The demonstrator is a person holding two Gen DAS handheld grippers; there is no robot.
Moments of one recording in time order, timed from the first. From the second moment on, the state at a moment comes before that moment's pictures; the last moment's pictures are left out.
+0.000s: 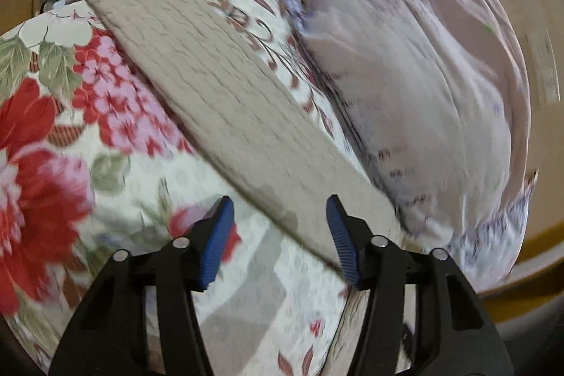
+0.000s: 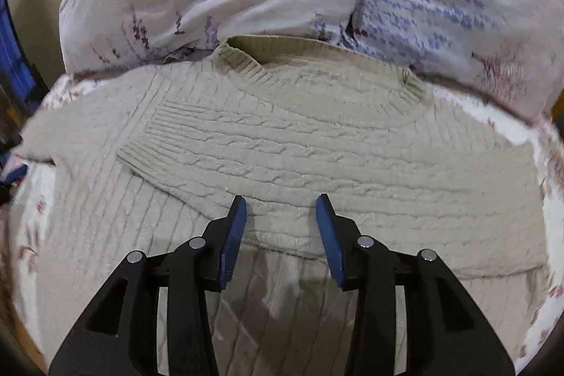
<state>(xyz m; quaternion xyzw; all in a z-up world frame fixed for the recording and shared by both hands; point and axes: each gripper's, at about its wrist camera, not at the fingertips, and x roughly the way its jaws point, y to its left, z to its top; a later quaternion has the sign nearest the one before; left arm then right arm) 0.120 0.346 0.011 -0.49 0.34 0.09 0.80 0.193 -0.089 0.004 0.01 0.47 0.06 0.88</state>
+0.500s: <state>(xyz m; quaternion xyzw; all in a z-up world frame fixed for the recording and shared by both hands) 0.140 0.382 0.016 -0.50 0.32 0.15 0.79 0.171 -0.112 0.031 0.08 0.46 0.08 0.88</state>
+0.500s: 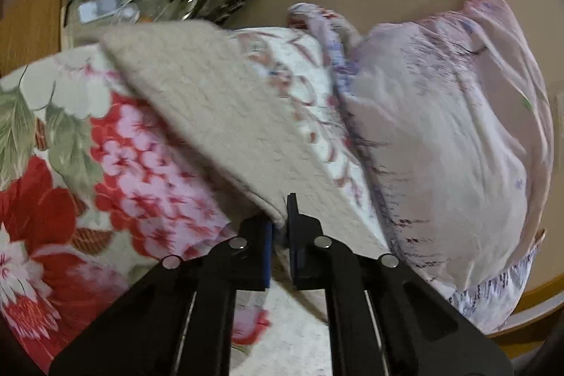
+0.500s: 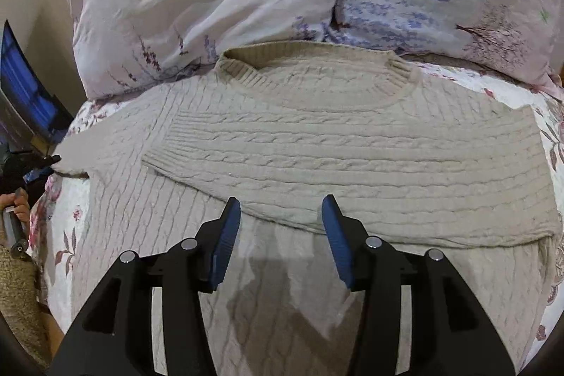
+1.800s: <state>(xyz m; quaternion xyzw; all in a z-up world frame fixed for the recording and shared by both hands) 0.209 0.035 0.045 -0.39 0.43 -0.26 0.77 0.125 -0.200 0.047 0.13 0.42 0.02 0.90</state>
